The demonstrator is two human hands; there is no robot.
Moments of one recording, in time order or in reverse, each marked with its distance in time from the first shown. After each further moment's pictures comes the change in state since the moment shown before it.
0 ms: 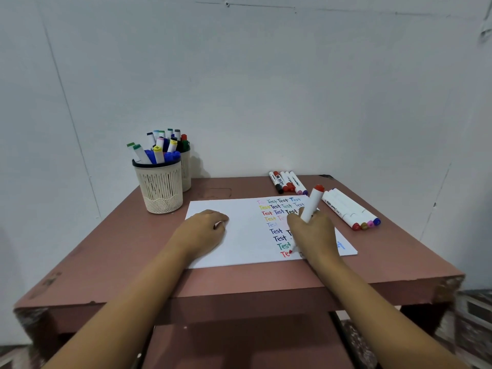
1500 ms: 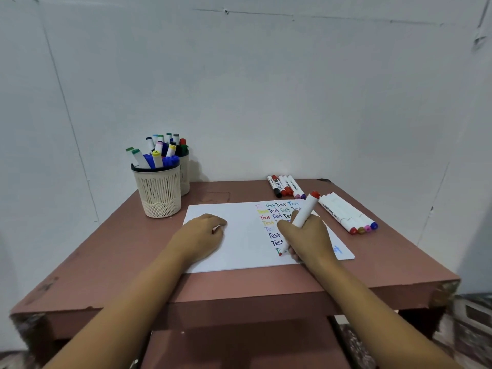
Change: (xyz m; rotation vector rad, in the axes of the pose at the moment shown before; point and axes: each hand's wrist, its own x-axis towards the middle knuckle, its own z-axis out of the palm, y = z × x) left_hand 0.001 -0.001 0.000 0.006 0.001 0.008; right_hand -0.001 -0.003 -0.001 0.061 -0.133 0.028
